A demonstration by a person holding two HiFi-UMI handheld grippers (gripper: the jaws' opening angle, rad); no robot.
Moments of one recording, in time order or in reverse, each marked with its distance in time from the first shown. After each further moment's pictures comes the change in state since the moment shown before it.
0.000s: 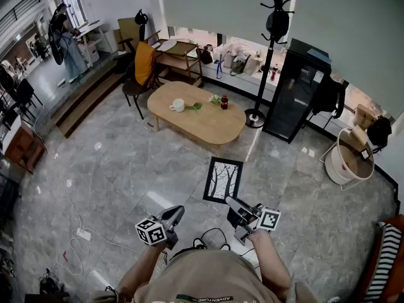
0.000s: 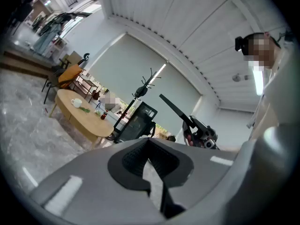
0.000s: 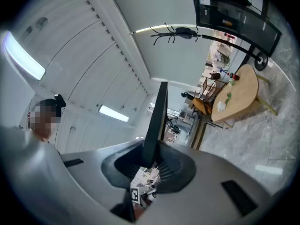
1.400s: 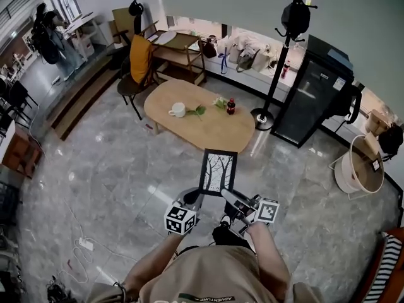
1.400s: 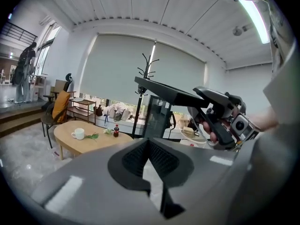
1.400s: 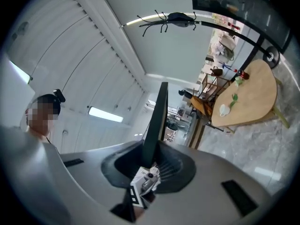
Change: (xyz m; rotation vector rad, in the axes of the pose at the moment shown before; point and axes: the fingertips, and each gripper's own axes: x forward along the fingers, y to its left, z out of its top) left arm 0.224 0.112 0.118 0.387 0.111 0.165; right arm 0.143 -0.135 0.124 -0.002 0.040 -0.001
